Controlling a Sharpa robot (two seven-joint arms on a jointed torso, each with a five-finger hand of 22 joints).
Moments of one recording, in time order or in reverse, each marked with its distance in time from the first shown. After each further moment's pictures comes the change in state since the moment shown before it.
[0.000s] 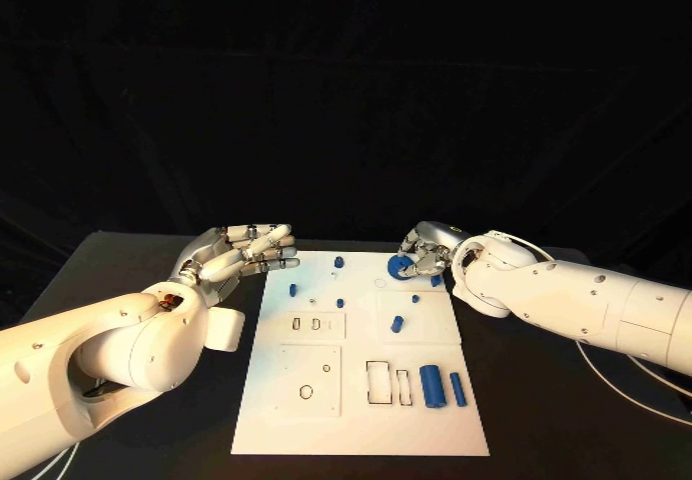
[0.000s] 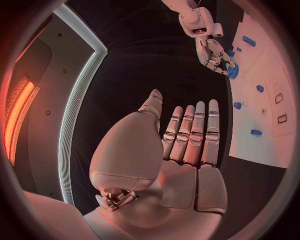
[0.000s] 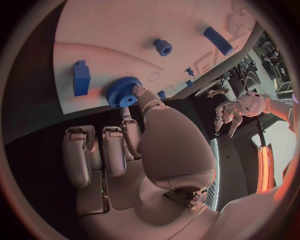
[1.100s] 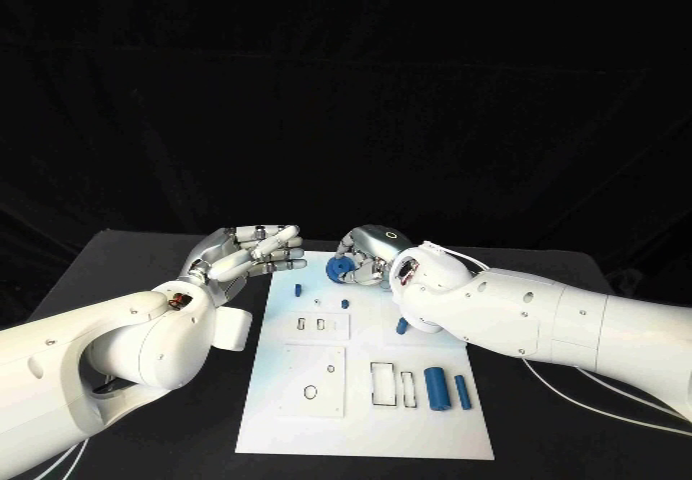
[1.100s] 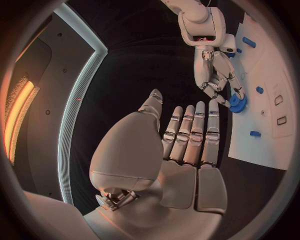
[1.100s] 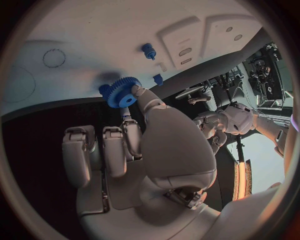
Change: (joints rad) left arm 0.000 0.008 0.000 -0.002 0.000 0.003 -0.005; left_hand 0.000 0.000 -0.003 -0.003 0.000 0.000 0.000 -0.004 0.000 0.000 0.000 -0.004 0.000 0.000 0.000 0.000 0.000 0.000 0.000 0.000 0.000 -0.001; right arm -0.015 0.212 -0.010 0.018 -0.176 -0.125 -0.036; right_hand -0.018 -0.014 0.047 -0.012 0.008 0.000 0.000 0.000 -0.001 0.010 -0.004 0.003 0.000 0.000 -0.007 0.000 0.000 -0.005 -0.004 -0.004 0.008 0.000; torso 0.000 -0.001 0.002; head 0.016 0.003
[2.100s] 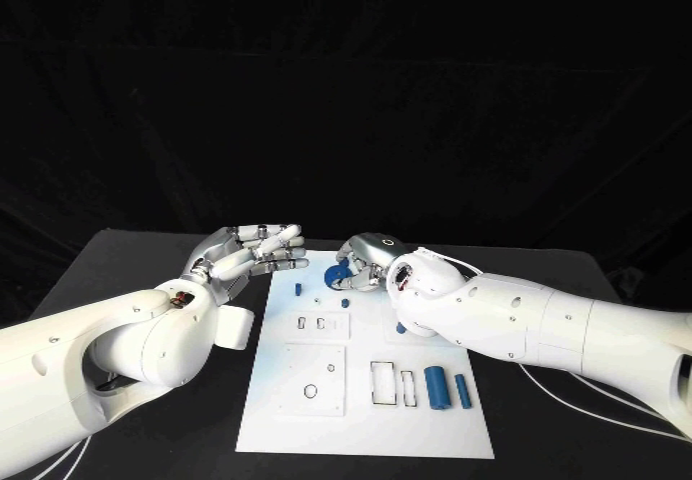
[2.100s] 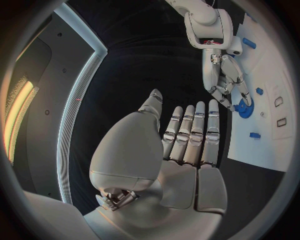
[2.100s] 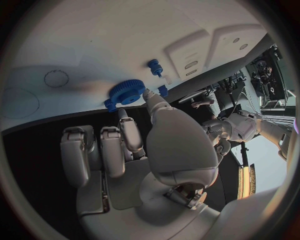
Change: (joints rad) left arm 0.000 0.003 0.000 -0.003 0.000 0.003 -0.005; left_hand 0.000 0.000 -0.003 -0.003 0.000 0.000 0.000 0.000 0.000 -0.004 -0.004 0.000 0.000 0.000 0.000 -0.004 0.000 0.000 0.000 0.000 0.000 -0.001; right arm -0.018 0.034 -0.006 -0.052 -0.007 0.031 -0.018; right_hand -0.138 -0.051 -0.061 0.116 -0.084 -0.101 0.036 -0.124 -0.032 -0.052 0.052 -0.047 -0.014 0.004 0.036 0.005 0.000 0.000 0.004 0.029 -0.006 0.000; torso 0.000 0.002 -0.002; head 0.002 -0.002
